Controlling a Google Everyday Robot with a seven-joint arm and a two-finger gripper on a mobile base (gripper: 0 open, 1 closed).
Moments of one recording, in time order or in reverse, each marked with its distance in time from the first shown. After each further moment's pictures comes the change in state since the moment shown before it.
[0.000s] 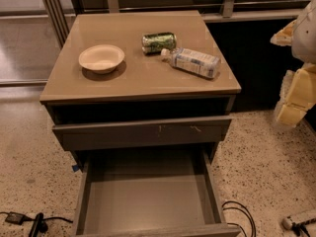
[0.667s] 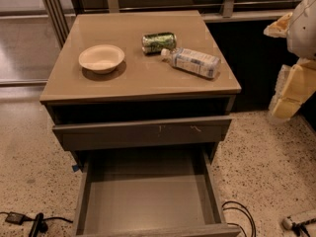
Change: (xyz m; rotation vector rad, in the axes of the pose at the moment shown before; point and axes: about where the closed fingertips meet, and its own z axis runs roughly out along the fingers) arm -0.012 -0.012 0.000 0.045 -0.050 -0.065
